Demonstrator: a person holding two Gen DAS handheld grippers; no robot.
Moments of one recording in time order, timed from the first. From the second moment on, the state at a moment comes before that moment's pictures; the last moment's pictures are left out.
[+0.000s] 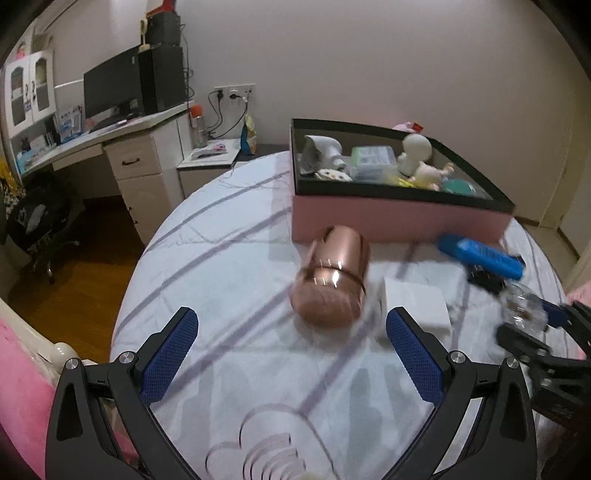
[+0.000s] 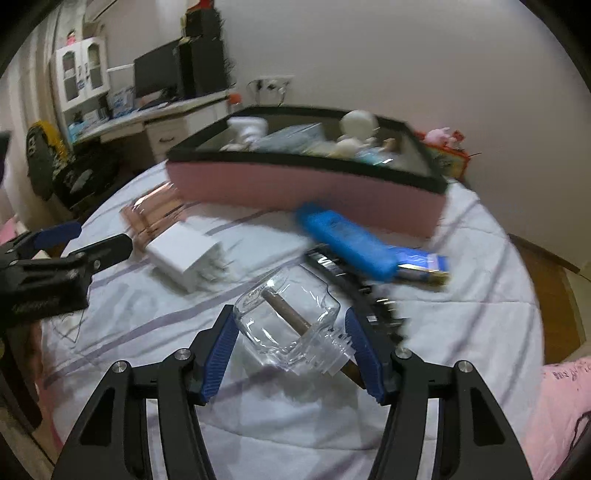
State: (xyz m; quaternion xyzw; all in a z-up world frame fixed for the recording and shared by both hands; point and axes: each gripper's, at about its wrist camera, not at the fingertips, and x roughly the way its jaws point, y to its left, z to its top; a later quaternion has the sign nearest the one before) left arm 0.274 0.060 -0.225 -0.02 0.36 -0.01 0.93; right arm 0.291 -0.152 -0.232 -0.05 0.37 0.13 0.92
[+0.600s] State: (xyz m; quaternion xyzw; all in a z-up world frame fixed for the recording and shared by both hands) left arm 0.330 0.033 -0.238 0.05 0.41 -0.06 0.91; right arm 0.322 -0.187 -0.218 -0.01 0.35 0.11 0.93
